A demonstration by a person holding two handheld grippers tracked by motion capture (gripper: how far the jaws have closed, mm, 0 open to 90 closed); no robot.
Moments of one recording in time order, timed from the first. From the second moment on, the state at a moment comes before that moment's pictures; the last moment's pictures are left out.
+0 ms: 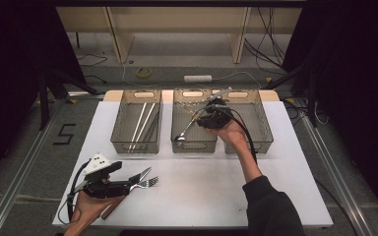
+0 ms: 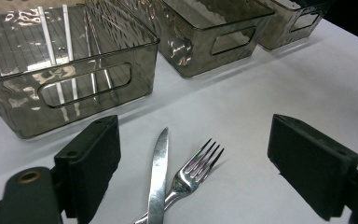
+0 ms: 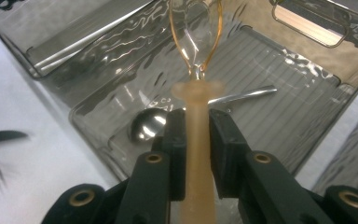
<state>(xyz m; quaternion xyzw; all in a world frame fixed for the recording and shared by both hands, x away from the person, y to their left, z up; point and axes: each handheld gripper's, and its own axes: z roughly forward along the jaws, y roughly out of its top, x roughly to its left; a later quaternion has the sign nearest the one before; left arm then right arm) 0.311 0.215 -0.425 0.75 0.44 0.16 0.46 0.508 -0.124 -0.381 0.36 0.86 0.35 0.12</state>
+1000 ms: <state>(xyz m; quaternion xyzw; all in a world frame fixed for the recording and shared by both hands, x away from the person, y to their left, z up) 0.310 0.215 -0.425 0.75 0.45 0.17 0.45 0.515 -0.104 -0.414 0.38 0.86 0.32 0.10</state>
